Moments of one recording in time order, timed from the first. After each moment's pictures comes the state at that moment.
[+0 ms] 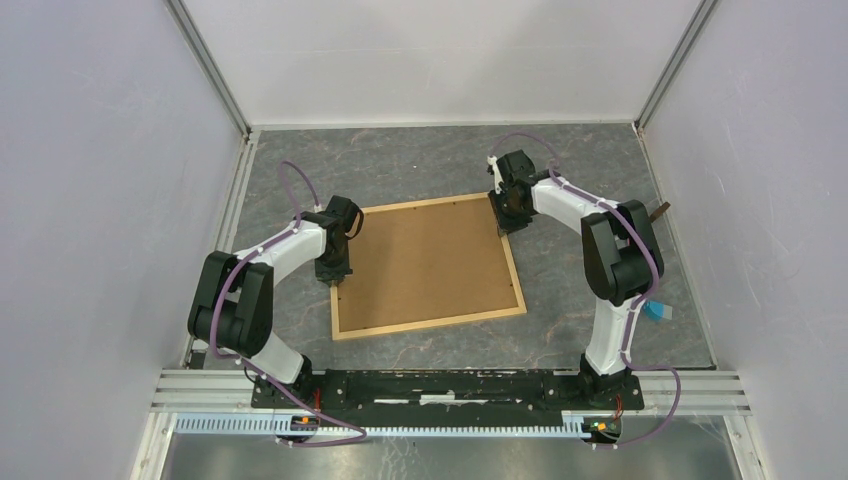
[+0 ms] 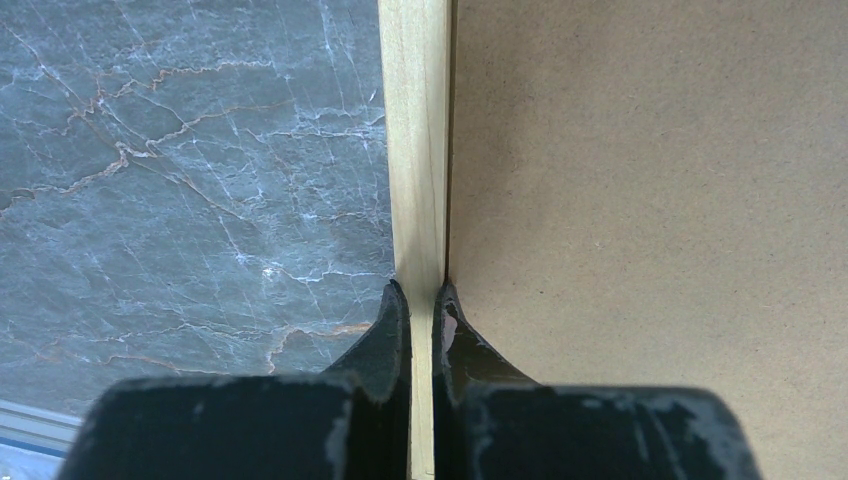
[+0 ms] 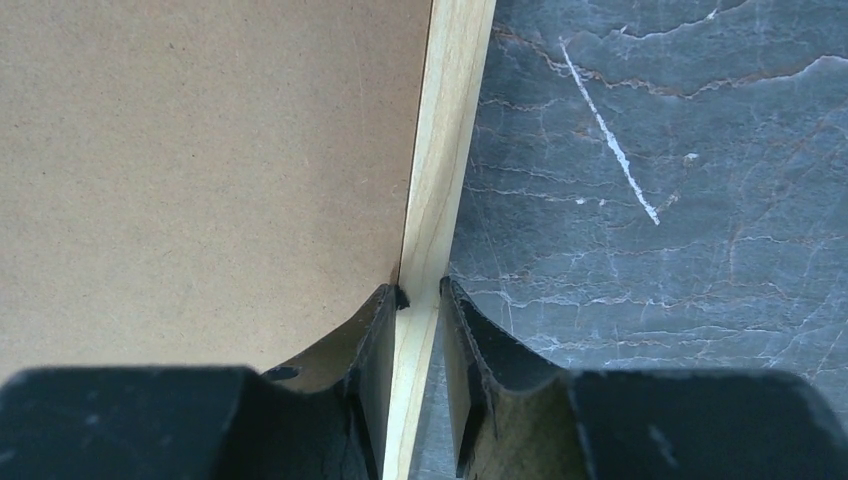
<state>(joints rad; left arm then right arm) -0.31 1.57 0.91 -0.75 -0.25 -0.41 0.36 1.96 1.35 -0.57 -0.03 0.11</state>
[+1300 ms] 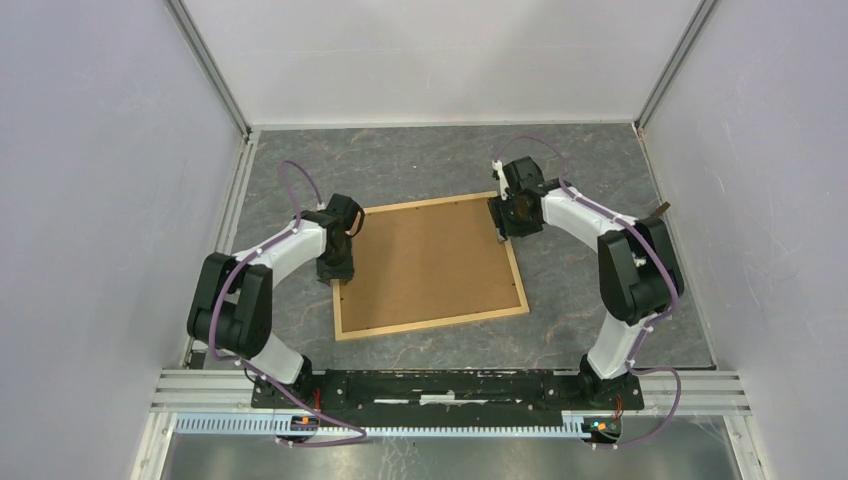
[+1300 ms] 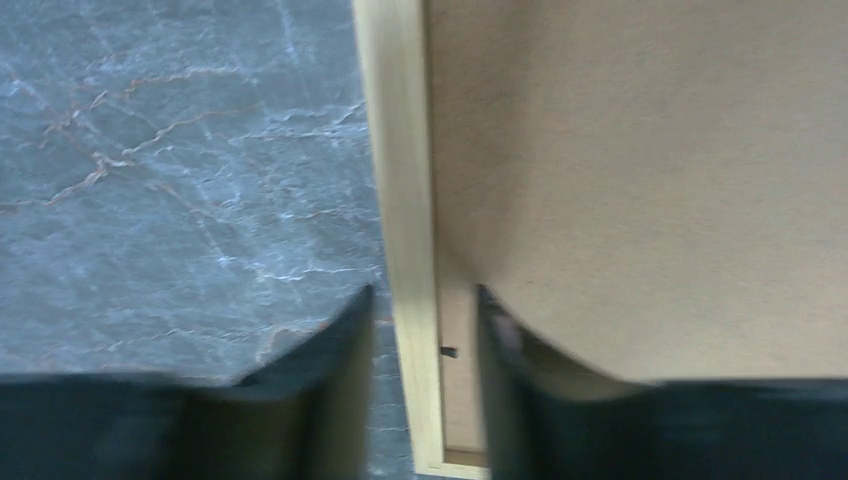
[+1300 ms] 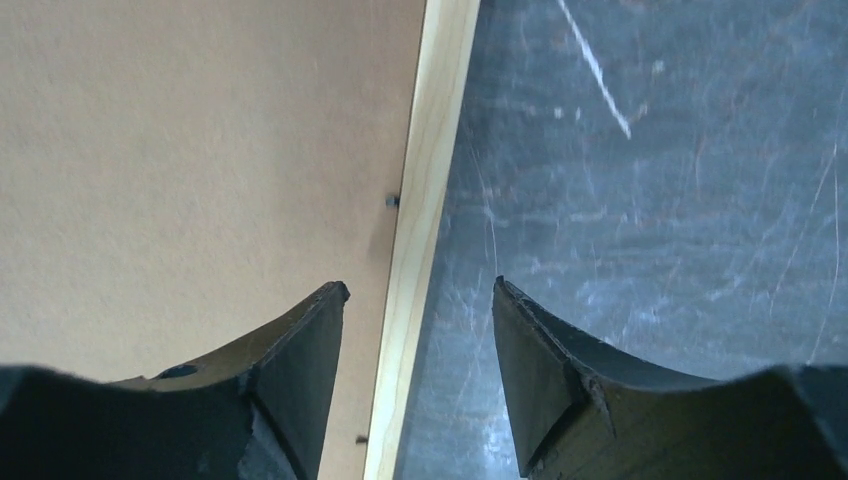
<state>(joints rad) -0.31 1.57 0.92 -0.76 -0.23 -0.39 0.37 1.83 1.27 -0.57 0.02 0.08</state>
